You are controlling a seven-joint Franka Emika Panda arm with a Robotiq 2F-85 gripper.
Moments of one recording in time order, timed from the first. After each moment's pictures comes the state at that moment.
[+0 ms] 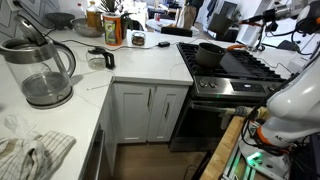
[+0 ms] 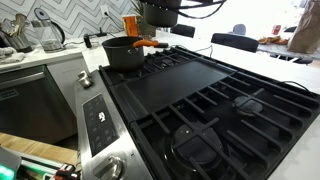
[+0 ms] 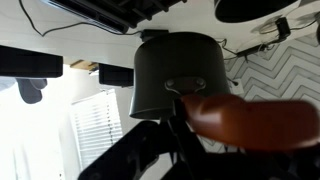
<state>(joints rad) -0.92 0.33 -0.41 -1.43 1.22 1.48 -1.57</state>
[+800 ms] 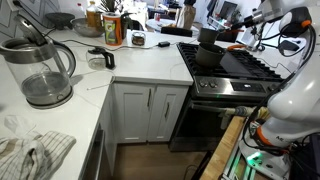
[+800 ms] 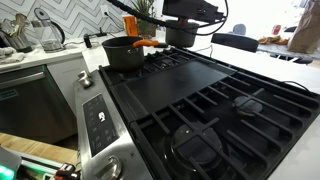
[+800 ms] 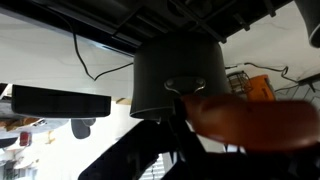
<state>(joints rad) -0.84 0.47 -0.31 -1.34 1.07 1.84 -1.41</state>
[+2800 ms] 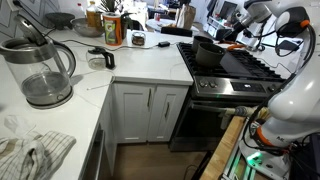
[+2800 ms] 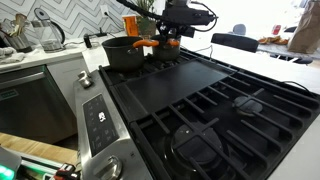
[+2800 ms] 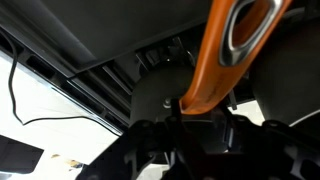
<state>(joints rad) -0.81 0.48 -0.21 -1.34 0.68 1.80 -1.57</state>
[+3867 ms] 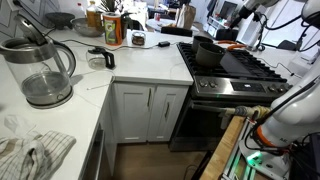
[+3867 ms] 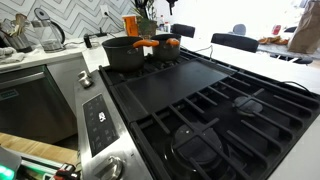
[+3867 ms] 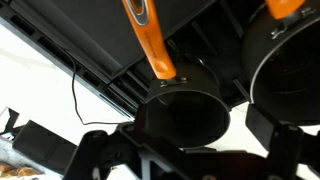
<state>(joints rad) -0.62 0.15 -0.26 -1.60 0.31 2.01 -1.10</state>
